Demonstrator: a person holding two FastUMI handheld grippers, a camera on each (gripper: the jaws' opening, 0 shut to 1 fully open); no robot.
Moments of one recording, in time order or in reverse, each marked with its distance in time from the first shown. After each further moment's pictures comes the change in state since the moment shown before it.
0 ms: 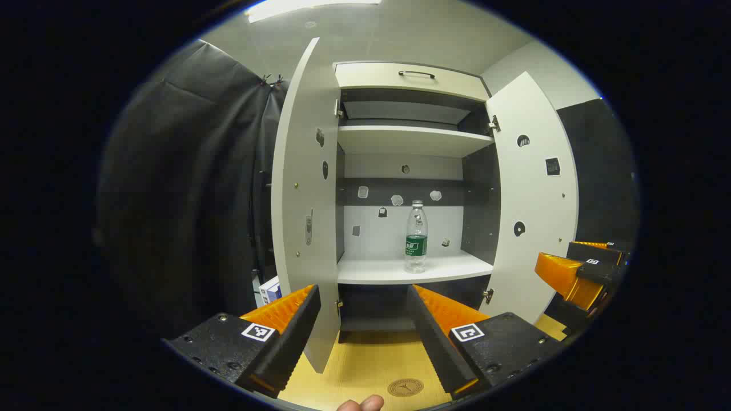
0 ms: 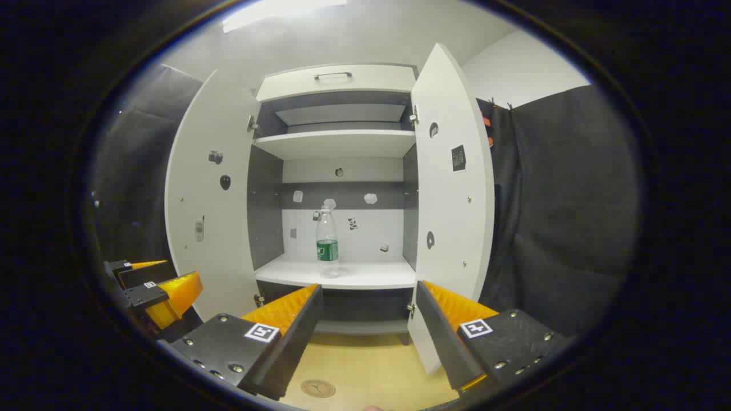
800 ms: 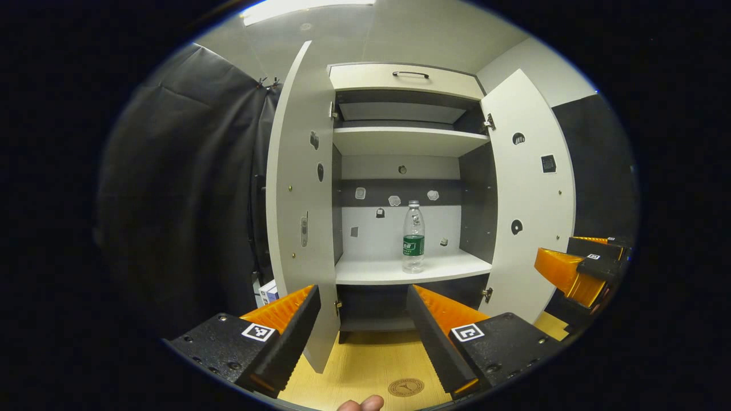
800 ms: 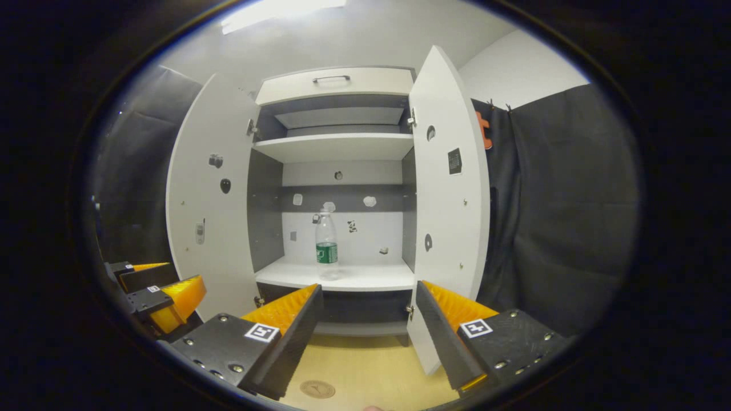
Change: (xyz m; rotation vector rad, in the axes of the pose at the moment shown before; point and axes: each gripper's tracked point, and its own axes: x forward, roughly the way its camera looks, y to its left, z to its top) left arm -0.005 -0.010 0.002 0.018 -0.004 0.004; right arm -0.003 -0.005 0.004 0.005 -0.018 0.002
